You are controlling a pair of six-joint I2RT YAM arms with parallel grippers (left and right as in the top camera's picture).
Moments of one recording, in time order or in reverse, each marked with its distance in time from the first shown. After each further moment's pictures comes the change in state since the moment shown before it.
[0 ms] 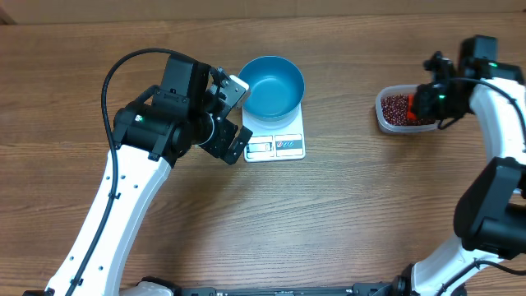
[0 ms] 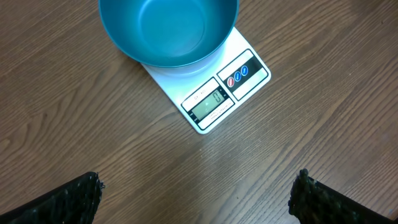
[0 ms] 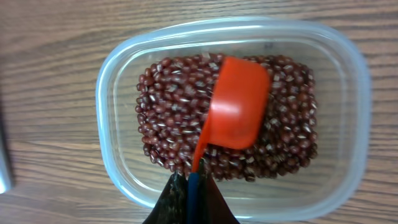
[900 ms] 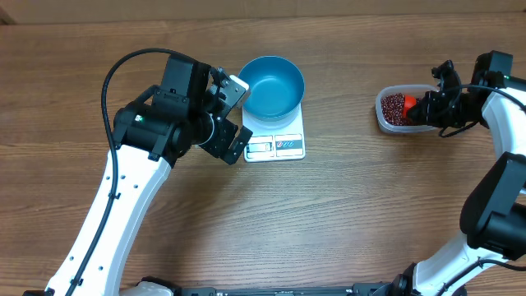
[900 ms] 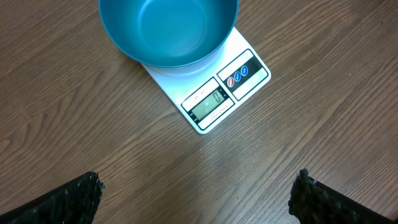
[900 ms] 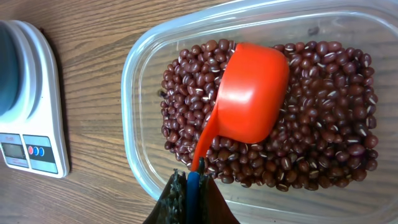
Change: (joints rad) left arm 0.000 0.000 0.000 0.000 0.000 0.000; right arm -0.079 0.015 -0.080 0.048 -0.241 -0.039
